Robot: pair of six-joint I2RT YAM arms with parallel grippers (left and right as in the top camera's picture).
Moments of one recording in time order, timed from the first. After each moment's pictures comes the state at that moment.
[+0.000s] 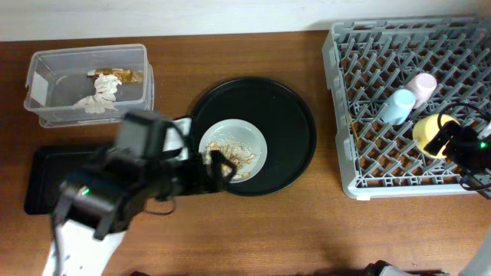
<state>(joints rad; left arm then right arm) -0.43 1.18 1.44 -1.26 0.36 -0.52 -0.57 1.40 1.63 -1.57 -0.16 0.19</state>
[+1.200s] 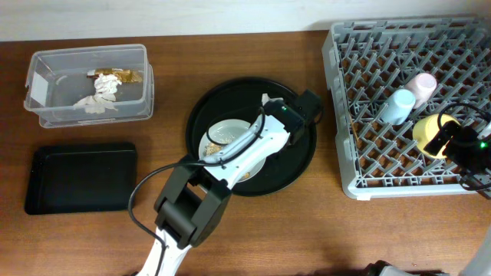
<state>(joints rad) -0.79 2.23 1.85 -1.00 -0.33 -0.86 -0.57 1.40 1.63 -1.57 -0.16 0.19</state>
